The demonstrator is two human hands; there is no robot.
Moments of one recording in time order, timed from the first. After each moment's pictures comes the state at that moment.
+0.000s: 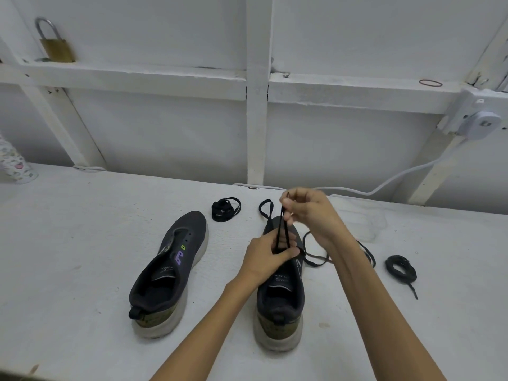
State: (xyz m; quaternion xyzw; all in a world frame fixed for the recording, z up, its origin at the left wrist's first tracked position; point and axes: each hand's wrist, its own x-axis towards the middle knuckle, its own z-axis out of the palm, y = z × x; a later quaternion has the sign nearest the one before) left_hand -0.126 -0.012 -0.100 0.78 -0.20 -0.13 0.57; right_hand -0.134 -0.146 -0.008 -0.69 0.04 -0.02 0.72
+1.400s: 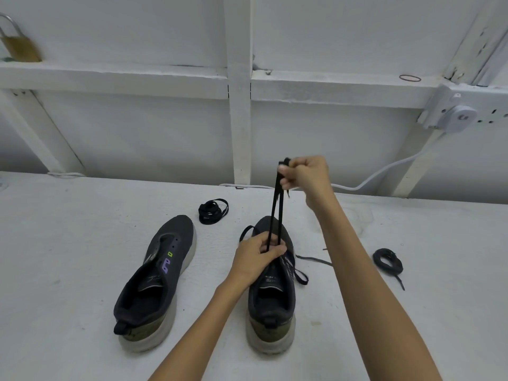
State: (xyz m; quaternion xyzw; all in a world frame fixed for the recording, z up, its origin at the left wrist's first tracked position) left_hand -0.119 -0.013 -0.106 0.78 -0.18 -0.17 0.58; right_hand -0.082 -0.166 0.020 -0.71 0.17 -0.16 0.66
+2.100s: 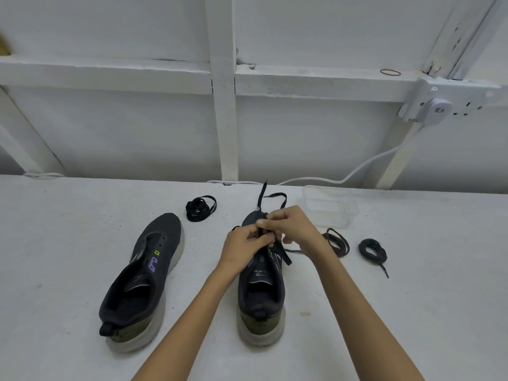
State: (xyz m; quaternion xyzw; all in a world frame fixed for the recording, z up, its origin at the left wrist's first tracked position) left_hand -0.113 -0.017 -0.096 0.78 -0.17 -0.17 0.57; right_hand -0.145 -0.161 -0.048 -0.78 0.15 0.05 0.60
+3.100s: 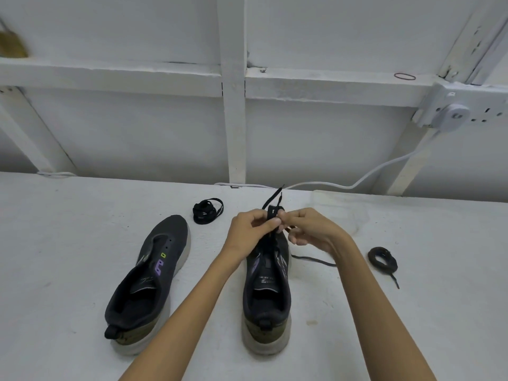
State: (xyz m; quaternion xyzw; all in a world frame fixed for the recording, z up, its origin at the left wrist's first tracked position) left_hand -0.091 -0.021 -0.073 0.74 -0.18 -0.13 0.63; right_hand -0.132 -0.194 -0.048 -0.72 0.13 0.15 0.67
